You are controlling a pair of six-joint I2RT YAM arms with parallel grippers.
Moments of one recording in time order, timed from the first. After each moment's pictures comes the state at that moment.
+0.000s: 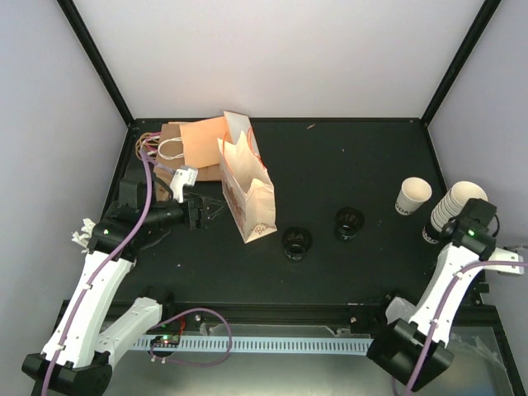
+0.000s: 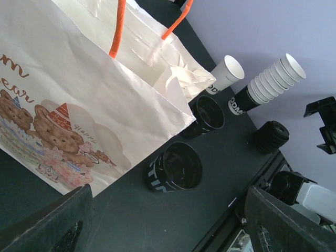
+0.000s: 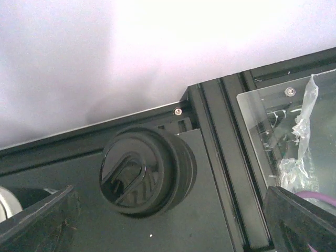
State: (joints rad) left arm -0.25 0.80 0.99 -0.75 0.66 -0.31; right arm -0.59 0.87 0.89 -1.20 0.62 1.10
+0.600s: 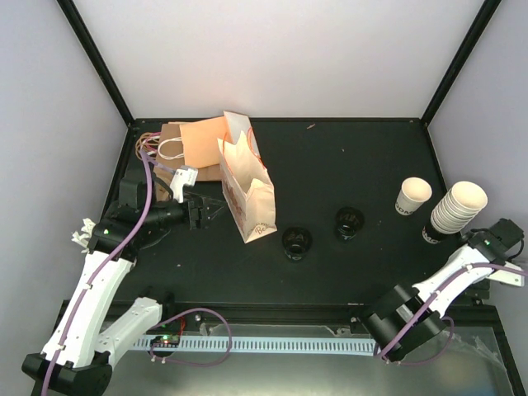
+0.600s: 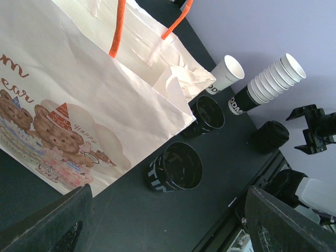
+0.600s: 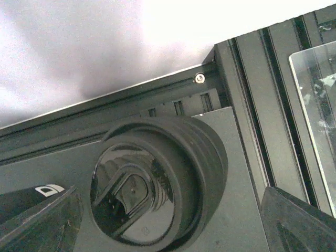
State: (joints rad) left arm -0.25 0.80 0.99 -0.75 0.66 -0.31; right arm -0.96 0.97 0.77 -0.93 0.24 0.84
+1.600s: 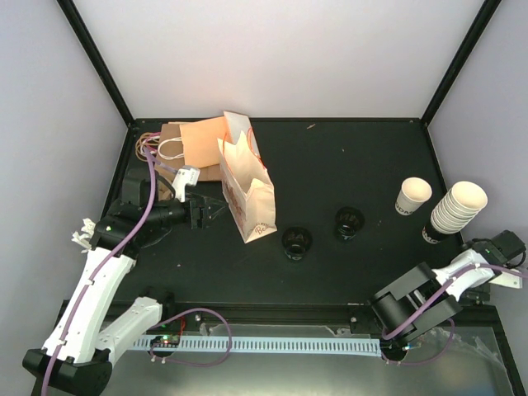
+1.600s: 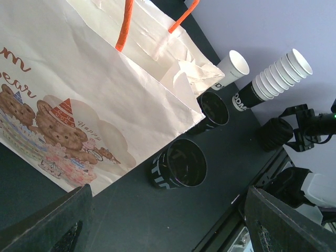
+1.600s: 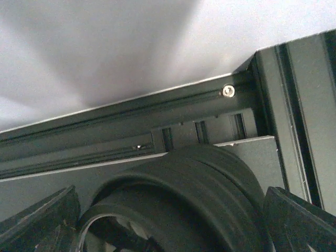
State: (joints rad) left arm -0.25 0.83 0.99 -0.76 0.65 -0.30; right arm -1.06 1.08 0.63 -0.60 0.13 0.72
